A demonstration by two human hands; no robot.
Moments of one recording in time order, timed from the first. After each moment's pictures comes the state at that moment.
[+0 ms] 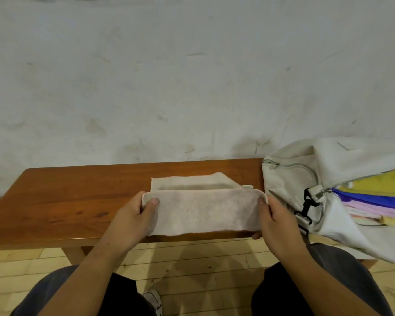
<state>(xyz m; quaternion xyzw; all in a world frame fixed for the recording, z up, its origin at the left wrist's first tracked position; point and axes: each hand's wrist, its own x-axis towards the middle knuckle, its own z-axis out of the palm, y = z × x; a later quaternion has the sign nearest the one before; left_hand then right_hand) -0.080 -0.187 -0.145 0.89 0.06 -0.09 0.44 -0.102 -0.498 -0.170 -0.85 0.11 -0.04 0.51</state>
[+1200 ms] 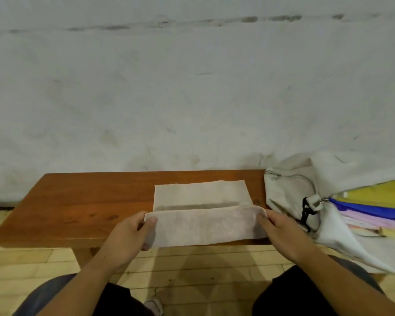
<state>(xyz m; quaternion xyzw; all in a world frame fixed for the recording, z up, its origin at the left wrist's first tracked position) -0.109 -0.166 -0.147 0.90 0.04 -0.09 0.43 -0.105 -0.525 -0.151 -0.90 0.03 0.10 0.43</state>
